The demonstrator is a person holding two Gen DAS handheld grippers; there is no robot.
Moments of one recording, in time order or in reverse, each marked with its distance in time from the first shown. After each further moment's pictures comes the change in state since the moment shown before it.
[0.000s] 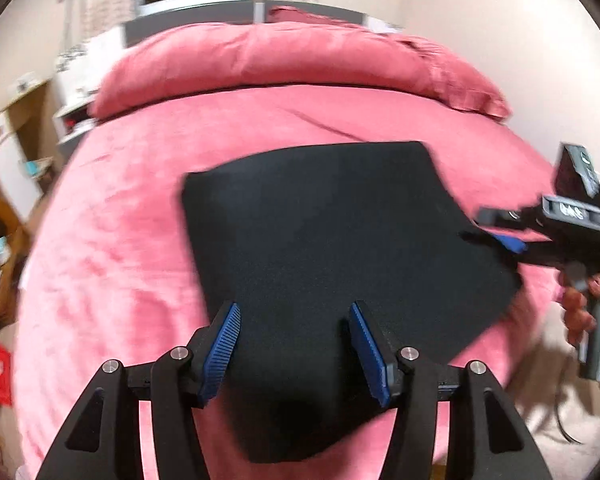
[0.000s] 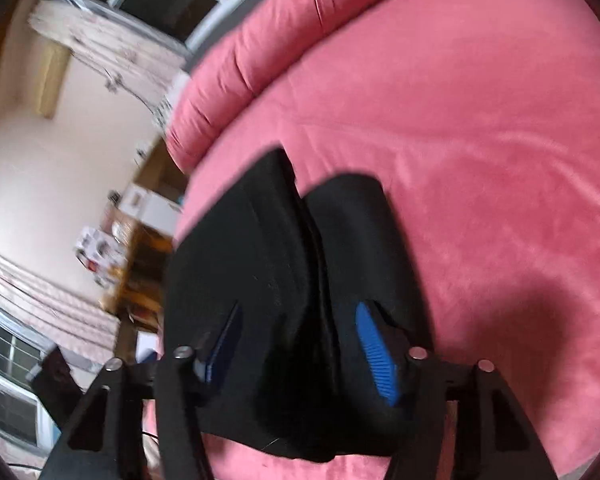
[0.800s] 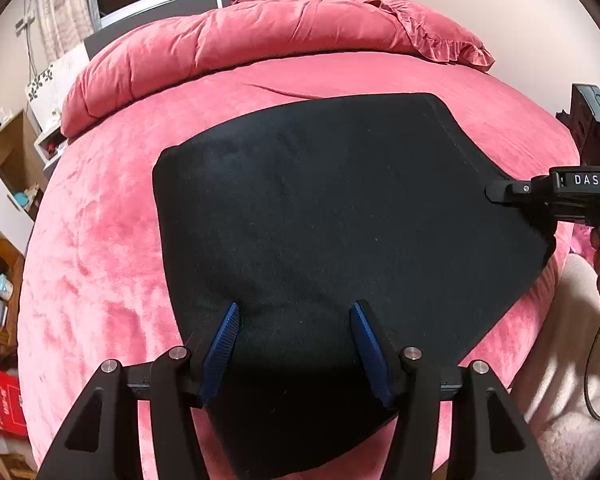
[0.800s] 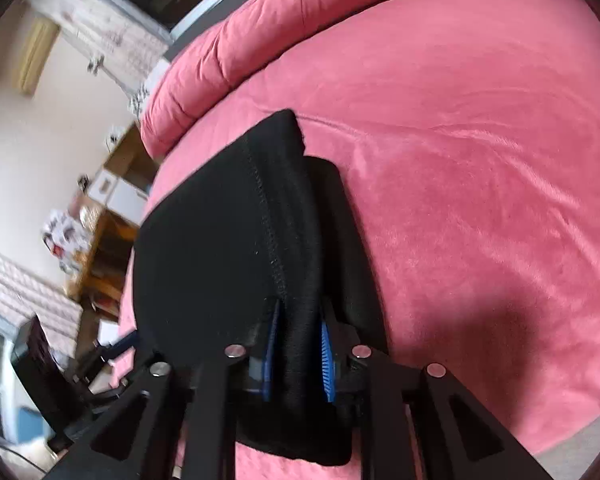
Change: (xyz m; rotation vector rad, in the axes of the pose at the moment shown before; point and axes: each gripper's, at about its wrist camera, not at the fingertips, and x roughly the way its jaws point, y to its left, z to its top) left arm 0.034 -0.051 -0.002 0.162 0.077 -0.024; right arm -0.023 -0.008 -0.007 -0.035 -0.016 -0.130
